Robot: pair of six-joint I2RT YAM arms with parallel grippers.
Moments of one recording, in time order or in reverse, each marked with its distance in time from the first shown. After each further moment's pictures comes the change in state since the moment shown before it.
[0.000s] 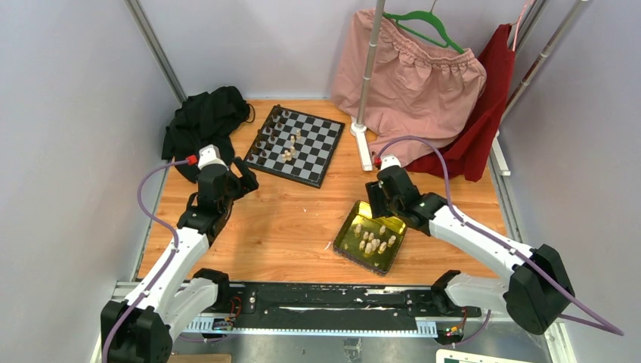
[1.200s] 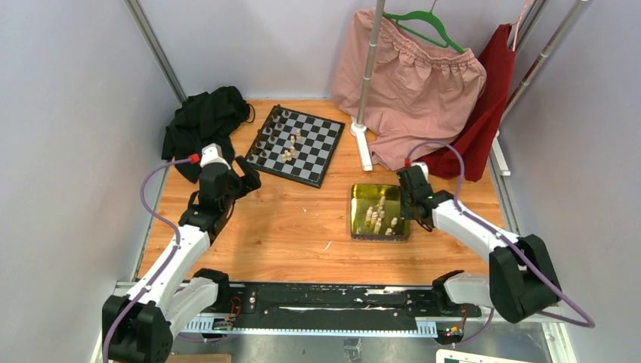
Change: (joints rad) left arm 0.000 0.031 0.000 0.036 0.045 -0.019; right arm -0.231 0.121 -0.089 -0.006 0.015 0.069
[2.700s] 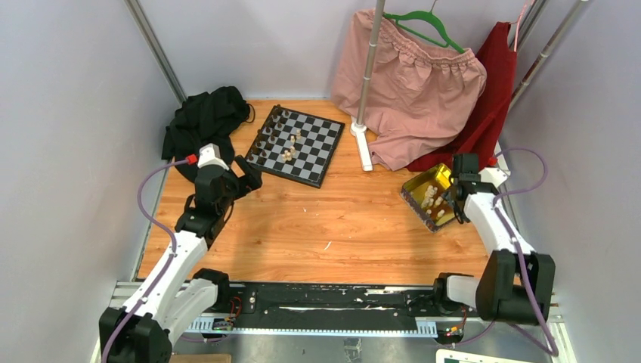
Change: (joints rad) left arm 0.000 -0.058 0.000 -0.010 0.052 -0.023; right arm -0.511 -0.029 0.092 -0.194 0.201 0.429
